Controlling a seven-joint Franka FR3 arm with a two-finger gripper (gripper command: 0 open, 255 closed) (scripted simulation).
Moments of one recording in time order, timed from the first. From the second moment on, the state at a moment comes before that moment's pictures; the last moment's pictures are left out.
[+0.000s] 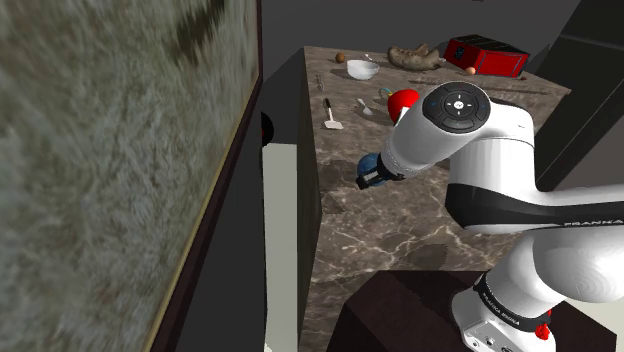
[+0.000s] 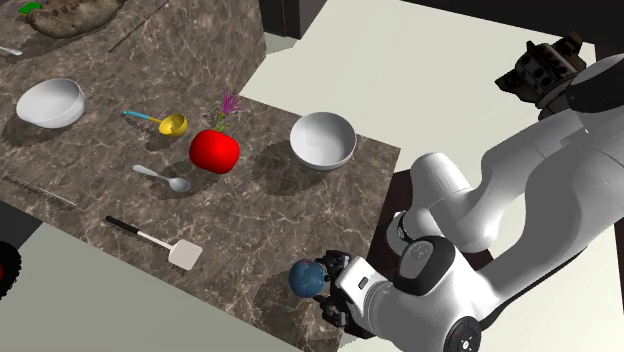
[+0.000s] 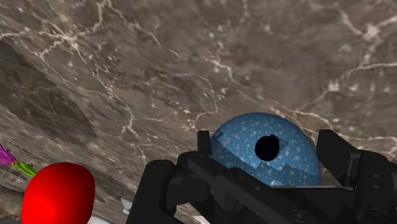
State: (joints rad) arm 0.07 -0.79 0.52 -2.86 -0.37 2.28 0.95
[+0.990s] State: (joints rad) arm 0.09 -0.83 0.48 -2.80 -0.35 2.19 0.89
